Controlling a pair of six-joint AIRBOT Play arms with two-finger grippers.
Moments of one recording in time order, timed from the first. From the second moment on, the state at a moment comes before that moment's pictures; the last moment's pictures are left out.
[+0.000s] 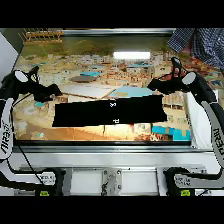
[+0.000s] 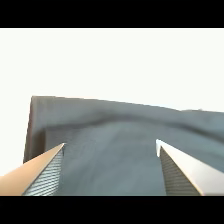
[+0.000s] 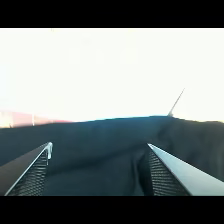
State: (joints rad) left arm 0.20 -1.55 1.38 1.27 -1.16 -1.59; right arm -0.04 -1.47 1.25 -1.05 0.84 1.43
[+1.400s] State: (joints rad) left arm -0.35 -1.40 1.07 1.05 -0.92 -1.68; right arm -0.27 -1.83 1.25 -0.81 1.32 1.07
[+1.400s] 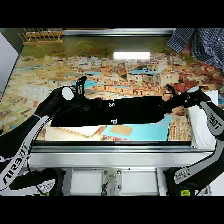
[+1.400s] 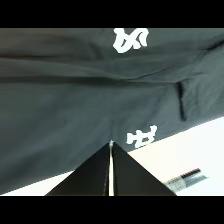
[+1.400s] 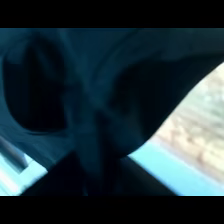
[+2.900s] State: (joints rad) left arm -0.62 -1.89 1.47 0.91 -0.85 -1.67; right arm 0.03 -1.35 1.65 -1.25 1.66 1.49
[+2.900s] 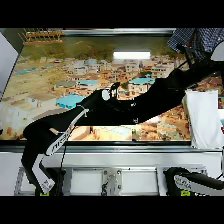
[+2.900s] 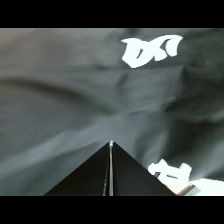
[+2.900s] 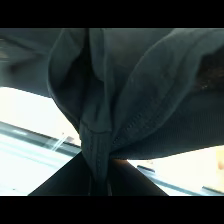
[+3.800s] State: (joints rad) left arm -0.42 -1.83 1.63 0.92 -1.03 -1.60; right arm 0.19 -1.36 1.72 -1.11 1.59 1.55
